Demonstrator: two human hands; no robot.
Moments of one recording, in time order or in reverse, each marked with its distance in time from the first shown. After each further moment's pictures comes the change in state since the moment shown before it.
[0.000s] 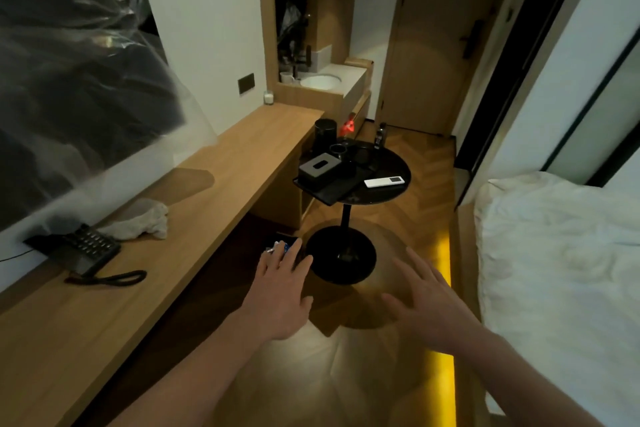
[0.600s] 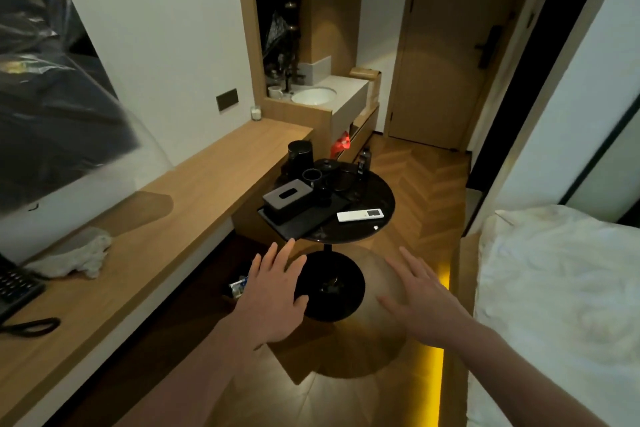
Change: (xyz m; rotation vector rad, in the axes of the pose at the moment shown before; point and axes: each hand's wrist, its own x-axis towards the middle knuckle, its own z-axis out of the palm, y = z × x) left_hand 0.235 0.144 -0.014 -0.024 0.070 -0.146; right_hand 0.191 0.195 -0.123 0.008 -0.046 -0.105
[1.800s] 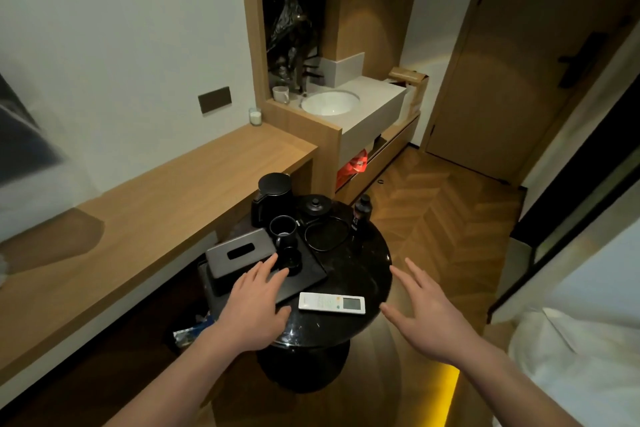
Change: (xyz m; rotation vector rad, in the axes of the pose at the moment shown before) left_hand 0.412 0.044 0.031 -0.128 -0.116 -0.257; right_hand 0.413 0.193 -0.142 -0.002 -0.131 -0.066
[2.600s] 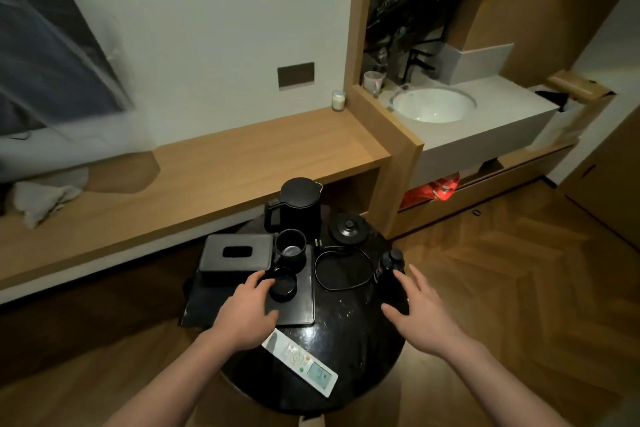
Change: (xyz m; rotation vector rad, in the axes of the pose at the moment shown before) left_hand 0.186 0.050 0.053 -0.308 0.013 -0.612; right_hand 0.337 0.103 -0.053 -0.068 -0.306 -0.316
